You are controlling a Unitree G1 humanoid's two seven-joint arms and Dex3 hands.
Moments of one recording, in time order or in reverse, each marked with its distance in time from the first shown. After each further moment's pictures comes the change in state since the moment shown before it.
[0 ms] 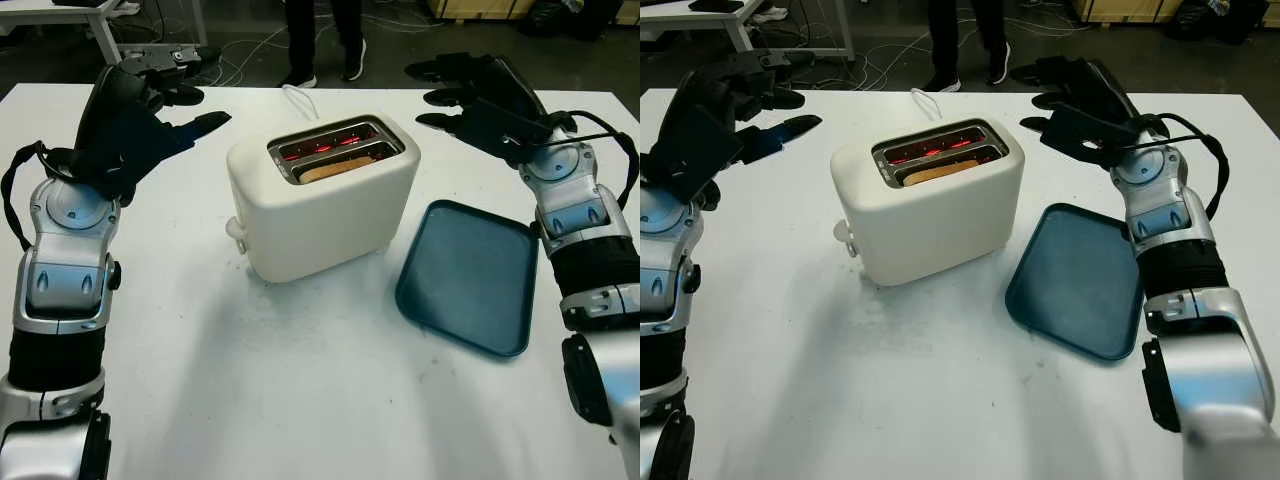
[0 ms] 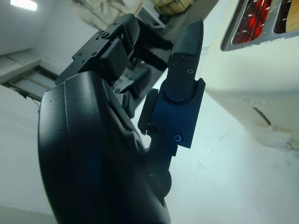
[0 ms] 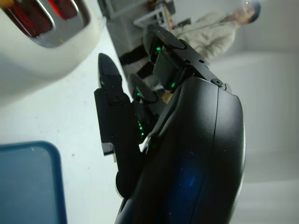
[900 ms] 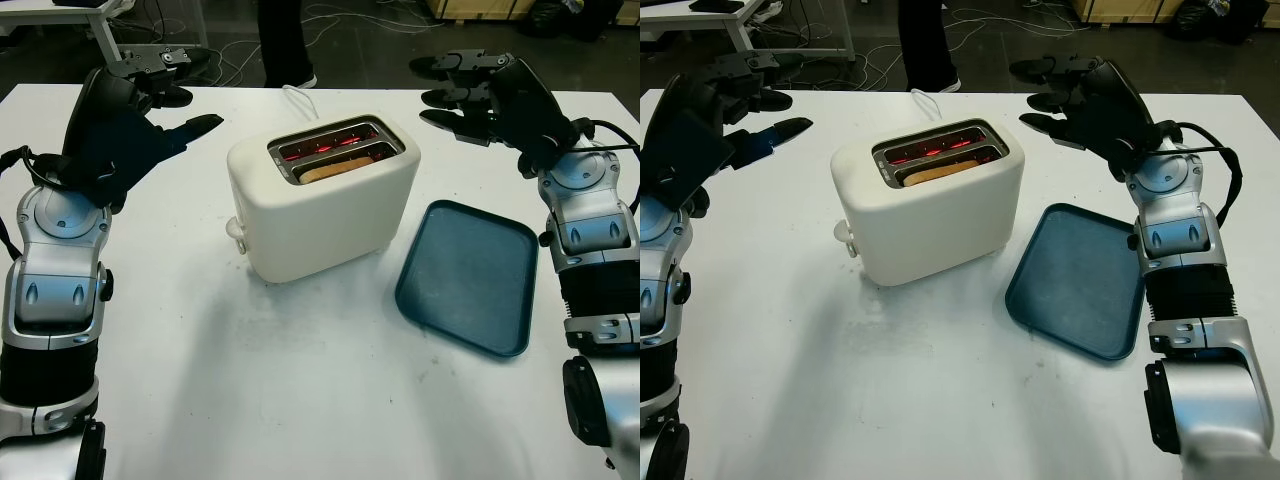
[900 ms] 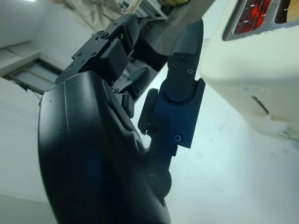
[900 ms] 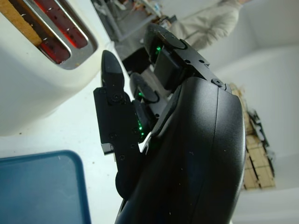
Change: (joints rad) left arm 0.043 0.011 0.014 -0.052 0.011 0.066 0.001; right arm 0.065 0.000 -0.048 -0.164 0.070 0.117 0.071
